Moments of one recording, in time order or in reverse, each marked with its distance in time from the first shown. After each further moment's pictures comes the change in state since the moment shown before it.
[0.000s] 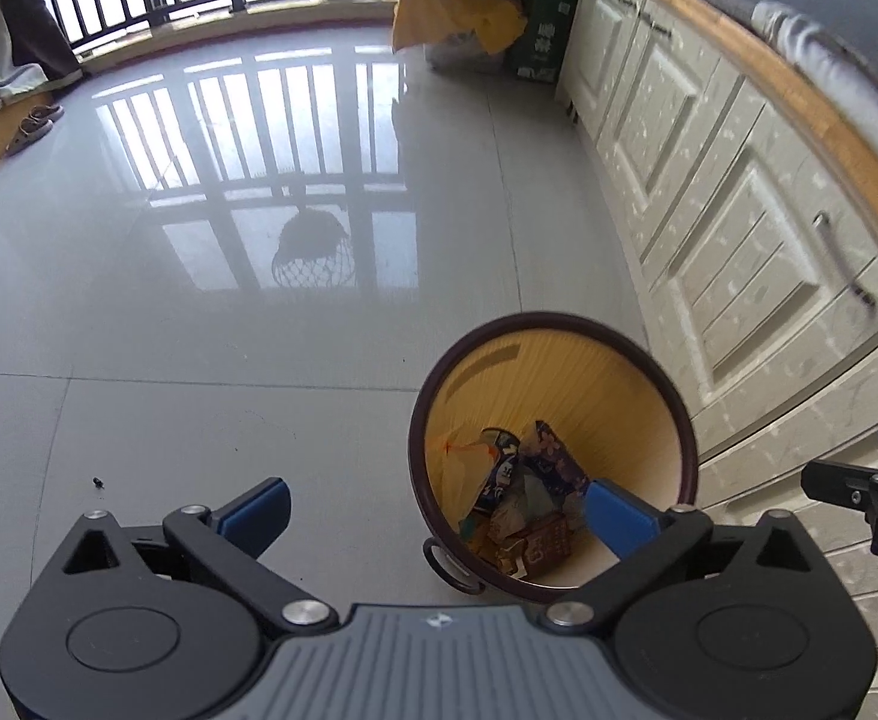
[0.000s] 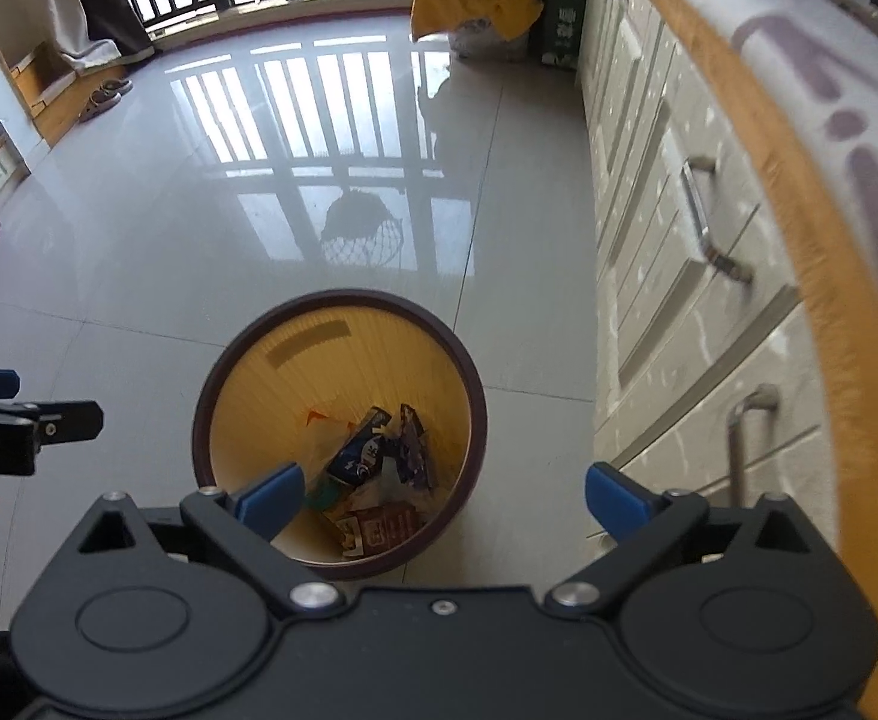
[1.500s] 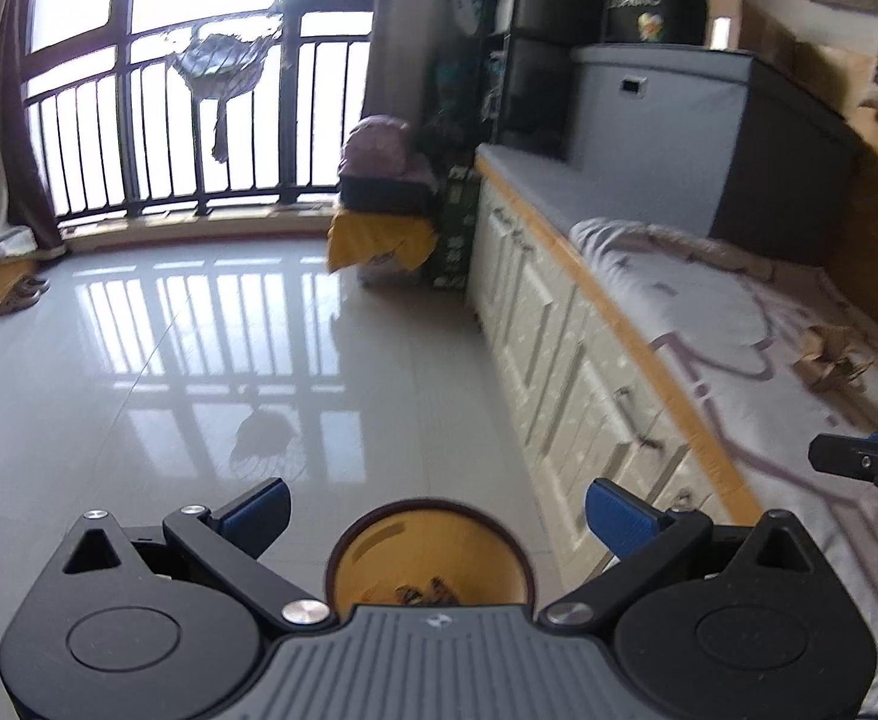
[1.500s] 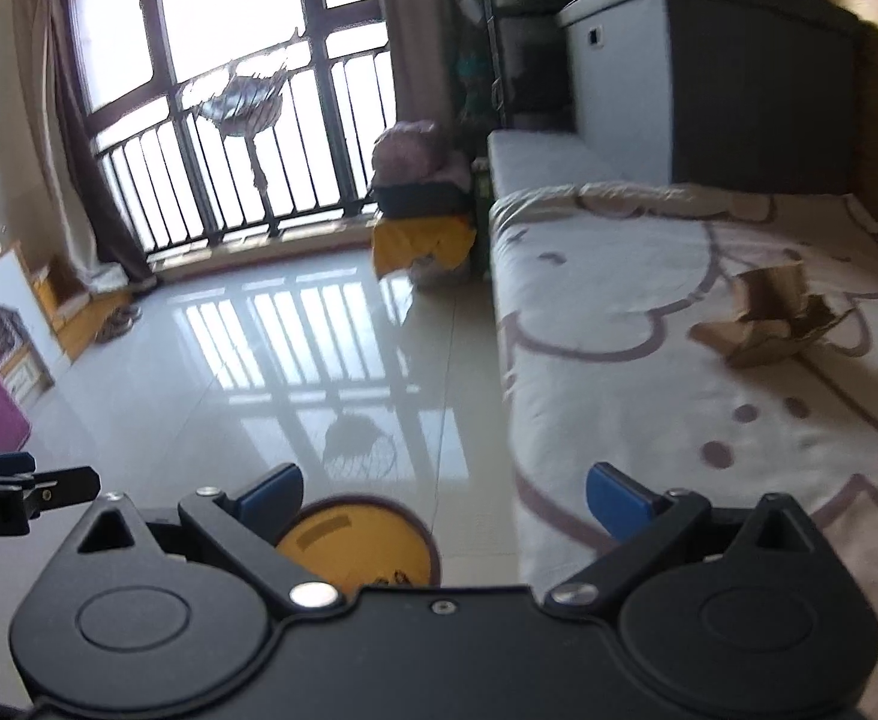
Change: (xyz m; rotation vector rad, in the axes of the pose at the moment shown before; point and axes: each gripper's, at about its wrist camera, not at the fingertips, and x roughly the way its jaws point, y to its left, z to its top) left arm -0.182 -0.073 -0.027 0.078 -0.423 -0.107; right arm -0.209 -0.064 -0.054 0.158 -0.464 -0.001
